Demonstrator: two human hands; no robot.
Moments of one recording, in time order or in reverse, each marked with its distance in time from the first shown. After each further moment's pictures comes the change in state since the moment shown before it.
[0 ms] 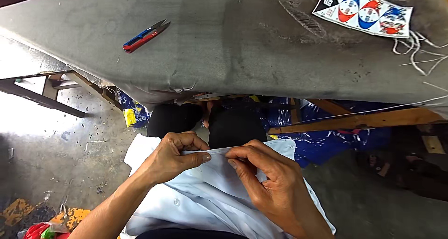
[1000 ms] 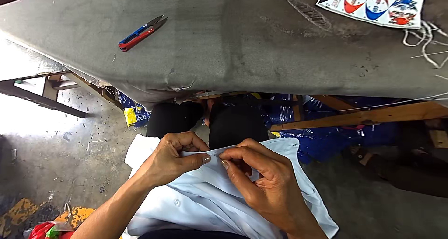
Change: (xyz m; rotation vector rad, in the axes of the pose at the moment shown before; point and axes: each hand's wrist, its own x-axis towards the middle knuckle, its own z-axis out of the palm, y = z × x) left_hand -0.002 -0.001 0.000 -0.003 -0.005 0.015; right_hand 0.001 0.002 0.014 0.152 0.026 0.010
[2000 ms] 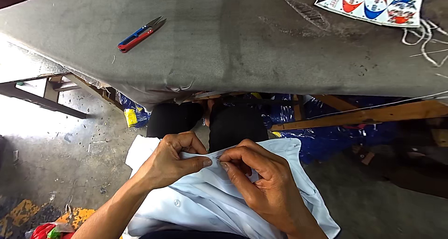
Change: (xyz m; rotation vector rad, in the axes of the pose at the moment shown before) left_hand -0.001 0.004 0.001 0.053 0.004 0.001; right_hand -0.001 0.000 0.000 0.018 -0.023 0.014
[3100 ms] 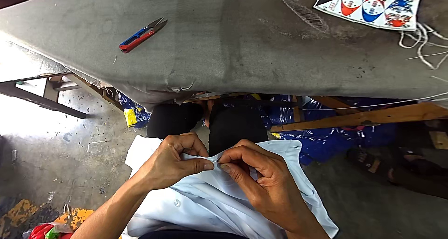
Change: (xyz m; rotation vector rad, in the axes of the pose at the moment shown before) left_hand 0.001 0.001 0.000 0.016 -0.033 0.034; right_hand 0.002 0.004 -0.003 0.136 -0.052 0.005
